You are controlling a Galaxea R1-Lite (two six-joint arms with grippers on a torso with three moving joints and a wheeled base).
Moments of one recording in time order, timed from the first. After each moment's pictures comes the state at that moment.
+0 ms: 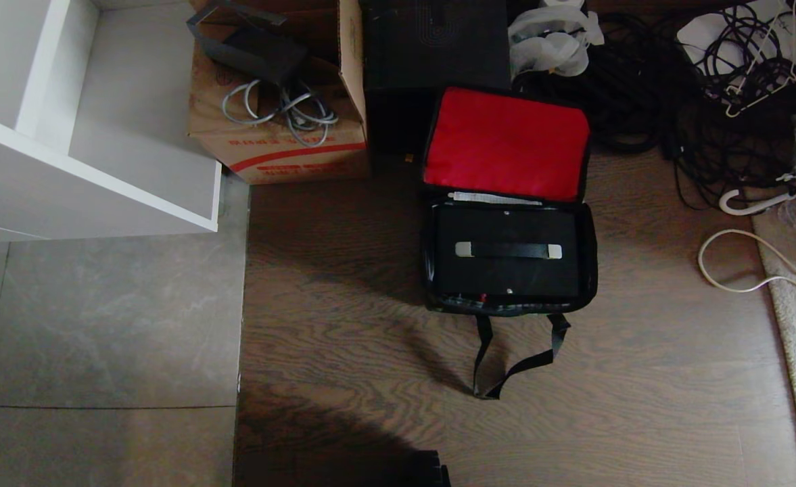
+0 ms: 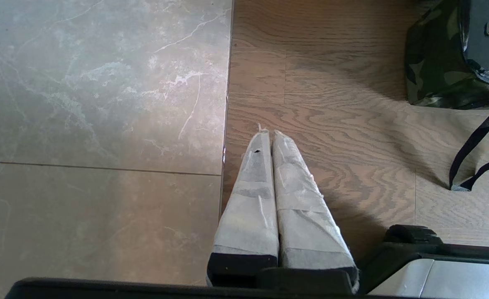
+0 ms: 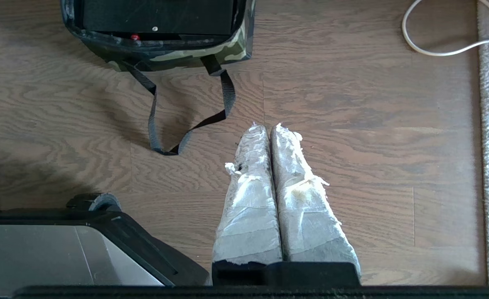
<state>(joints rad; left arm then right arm) 0.00 0.00 0.00 -0.02 0.02 -0.04 0.00 0.00 0.00 0.00 0.02 -0.01</state>
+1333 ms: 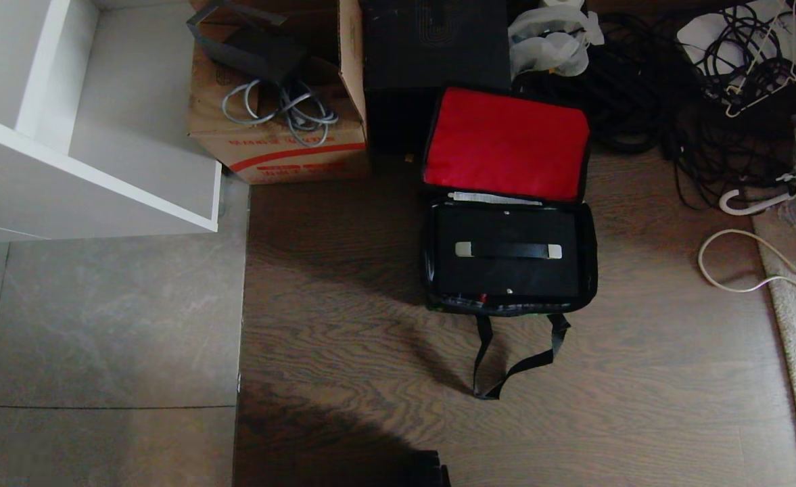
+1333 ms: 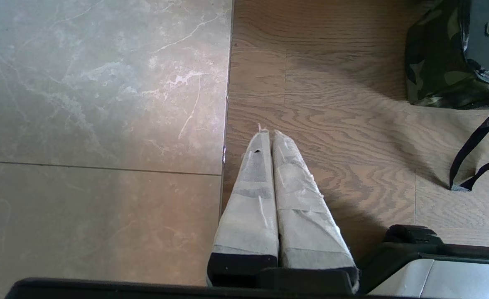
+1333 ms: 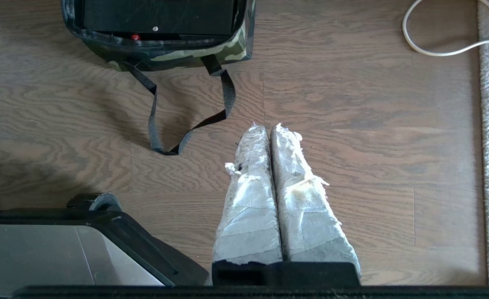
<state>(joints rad) 0.00 0.00 0.00 -0.02 0.02 -0.04 0.00 0.00 0.00 0.00 0.02 -0.01</state>
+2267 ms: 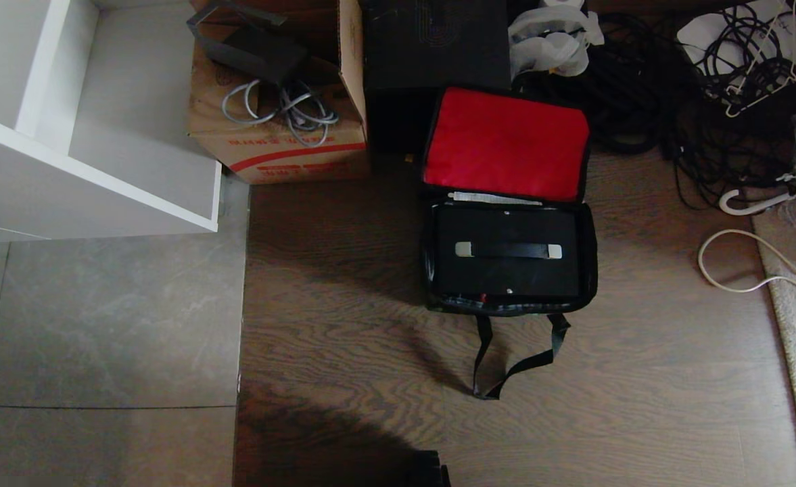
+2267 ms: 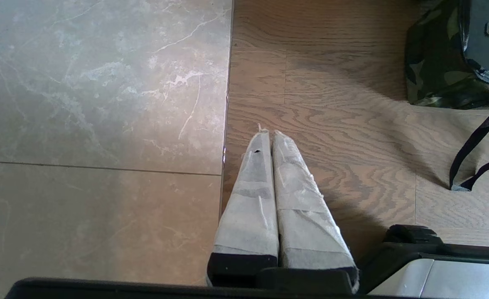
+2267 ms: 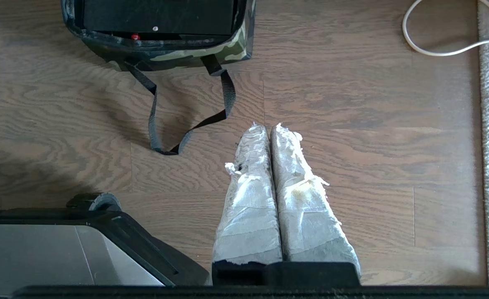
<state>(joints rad) 0.00 0.00 0.00 -0.02 0.02 -0.04 0.00 0.00 0.00 0.00 0.02 -0.01</state>
